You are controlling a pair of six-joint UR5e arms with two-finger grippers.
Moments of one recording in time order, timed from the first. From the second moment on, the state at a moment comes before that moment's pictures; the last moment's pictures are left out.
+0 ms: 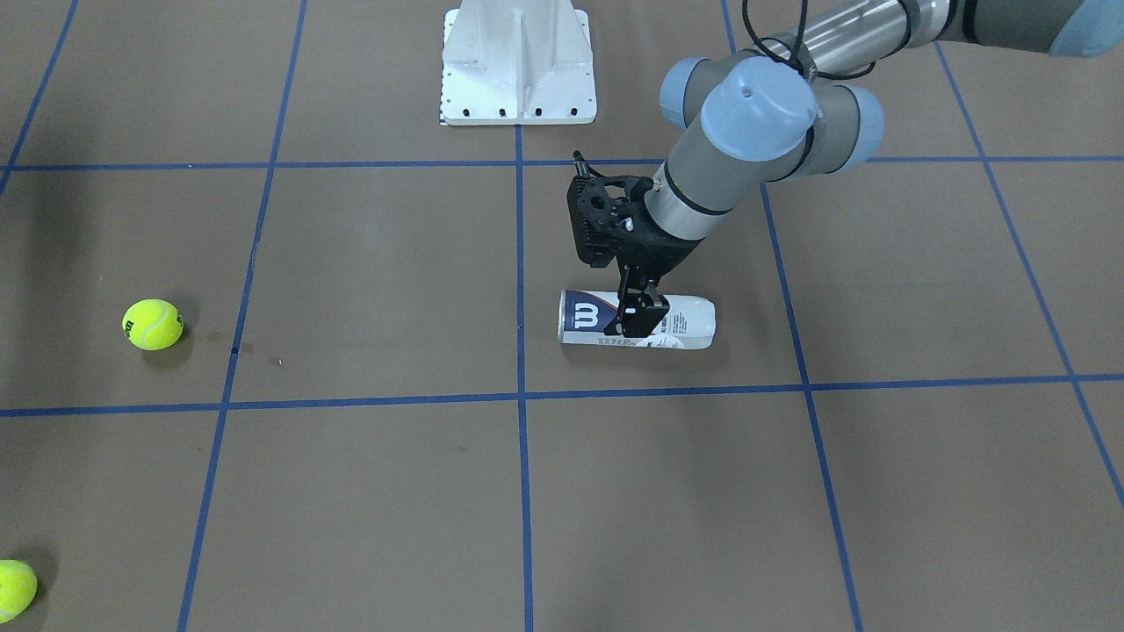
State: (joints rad) left arm -0.71 -2.31 -1.53 -1.88 -2.09 0.30; right arm 1.47 -1.55 1.76 -1.68 2.40 0.27
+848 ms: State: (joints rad) left arm -0.62 -2.37 -1.48 -1.73 -1.97 0.40; right arm 1.47 -1.55 1.75 -1.68 2.41 0.27
